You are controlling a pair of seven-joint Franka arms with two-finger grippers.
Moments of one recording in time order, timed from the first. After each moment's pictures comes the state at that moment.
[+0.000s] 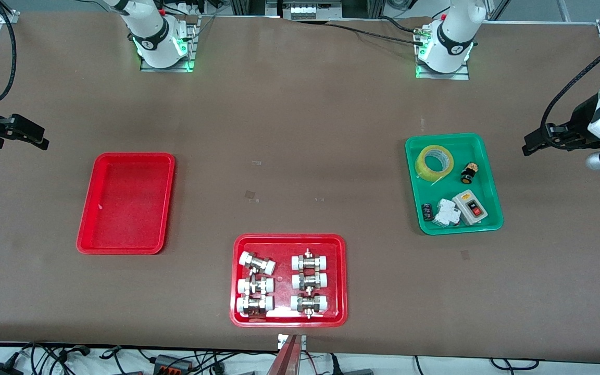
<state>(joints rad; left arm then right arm) 0.01 0.06 -0.01 -1.61 -0.02 1.64 -0.15 -0.01 0.06 -0.04 -1.59 -0.01 1.66 -0.03</state>
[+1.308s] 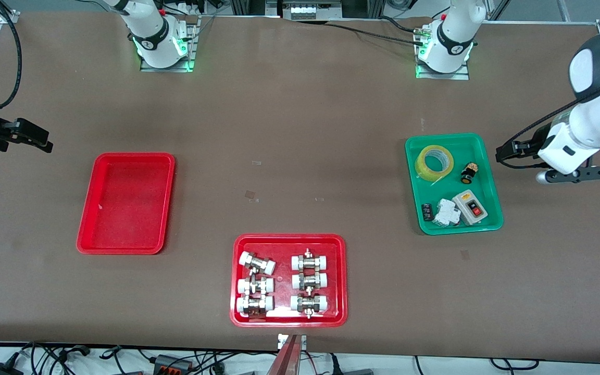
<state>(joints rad) 0.05 0.05 -0.01 -2.00 -0.02 1.90 -0.05 -0.01 0.08 -0.04 -1.59 -0.01 1.67 -0.03</state>
